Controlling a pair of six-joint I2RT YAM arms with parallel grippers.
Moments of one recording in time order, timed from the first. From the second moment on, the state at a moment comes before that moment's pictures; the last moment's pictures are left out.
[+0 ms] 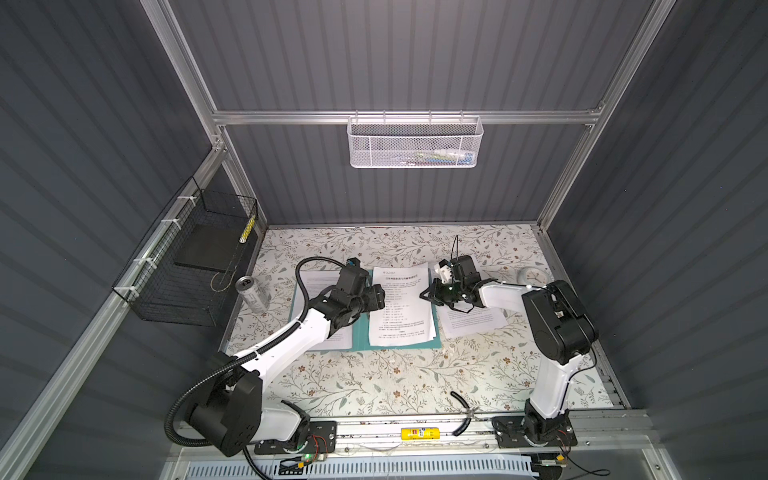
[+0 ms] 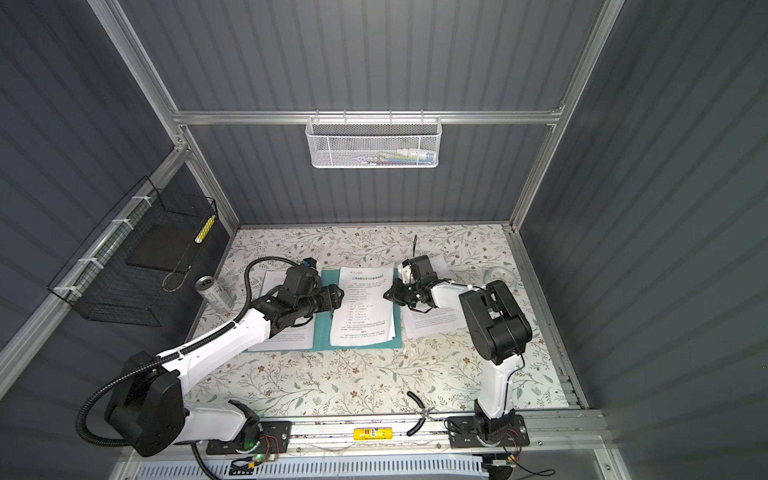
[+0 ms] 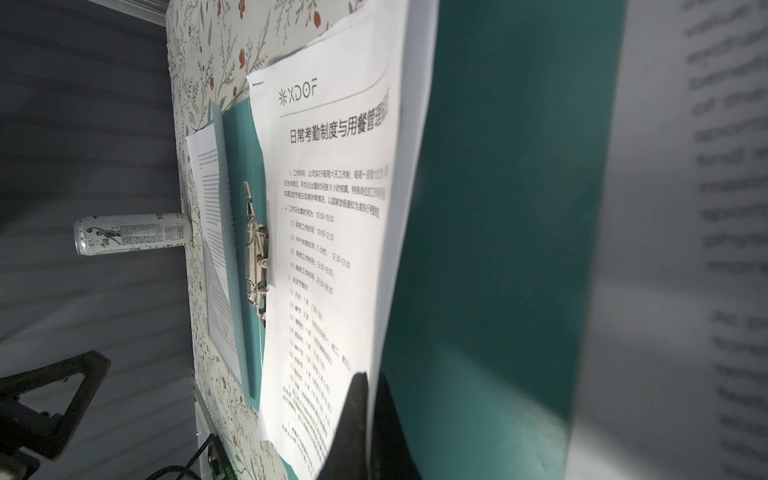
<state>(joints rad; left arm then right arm) -0.58 1.37 0.91 -0.30 -0.03 -0.58 0.41 1.92 1.06 0.01 -0.57 0.69</state>
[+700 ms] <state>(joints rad) -0.58 1.37 0.90 -0.29 -0.03 -0.60 0.41 1.96 1.10 -0.05 -0.55 0.68</state>
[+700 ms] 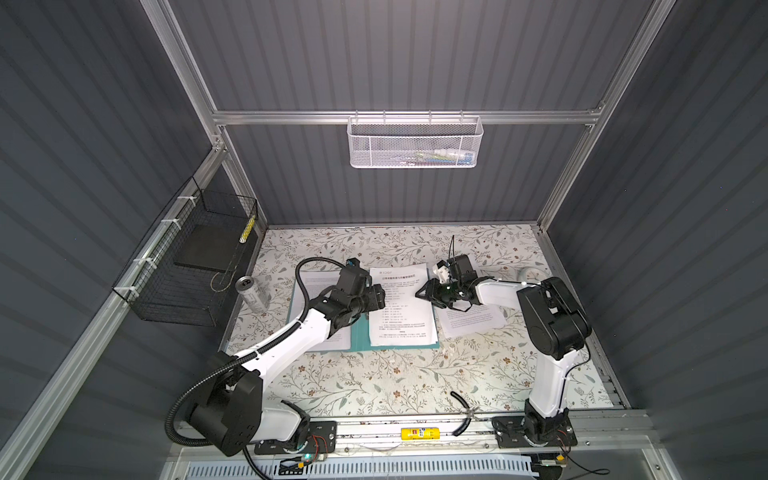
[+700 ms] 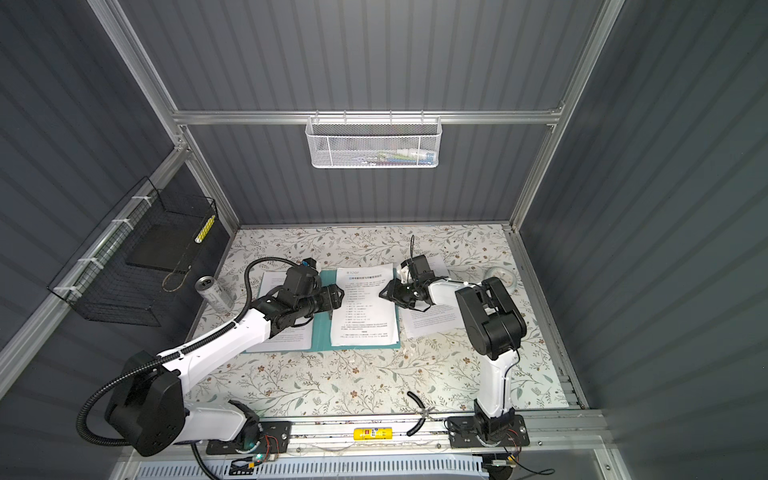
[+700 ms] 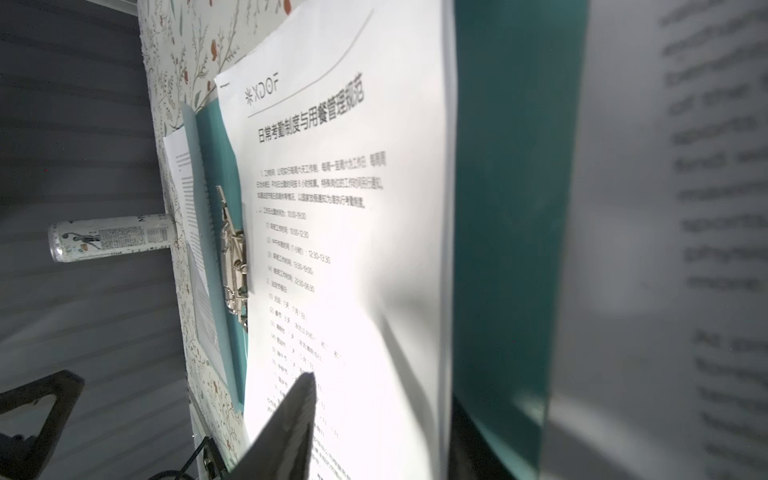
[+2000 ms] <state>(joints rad) -0.77 2.07 1.55 -0.11 0.21 -0.58 -0.24 1.52 0.81 -0.45 -0.35 0.49</state>
